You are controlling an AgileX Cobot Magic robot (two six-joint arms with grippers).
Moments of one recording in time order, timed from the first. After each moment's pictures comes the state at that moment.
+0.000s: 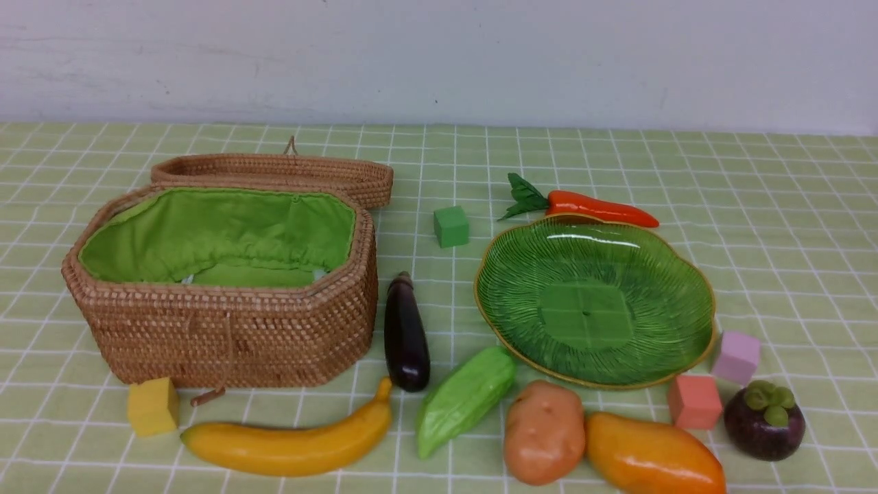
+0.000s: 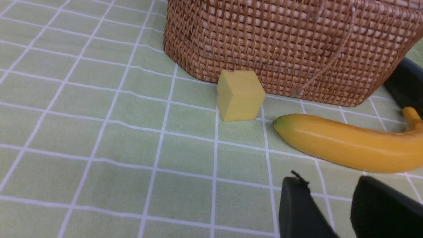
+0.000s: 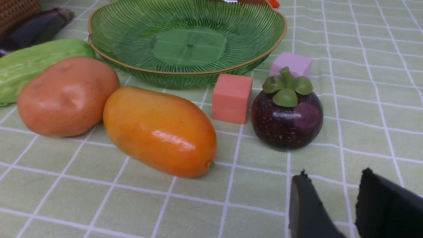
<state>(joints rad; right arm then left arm) 0.09 -0.01 0.01 0.19 0.41 -0.15 -0.02 -0.01 0.03 -0.15 0.39 -0.11</state>
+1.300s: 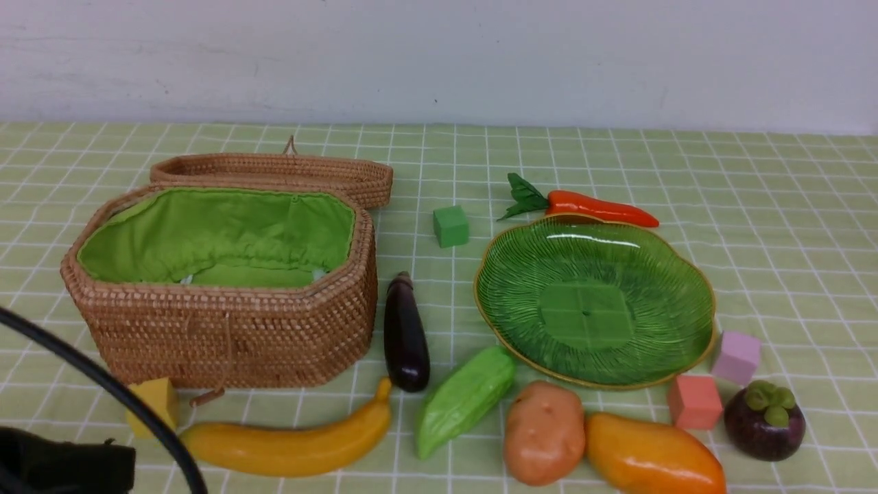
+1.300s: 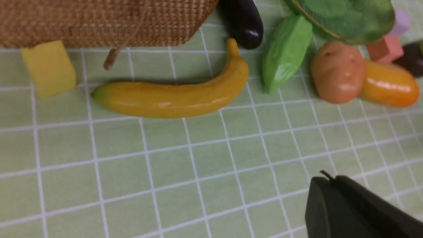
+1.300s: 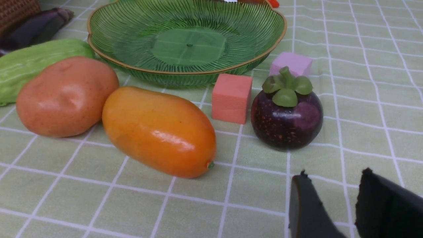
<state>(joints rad) 0.09 -0.01 0.01 0.19 0.41 -0.15 -0.14 0.66 -0.68 -0.47 0.94 0.15</state>
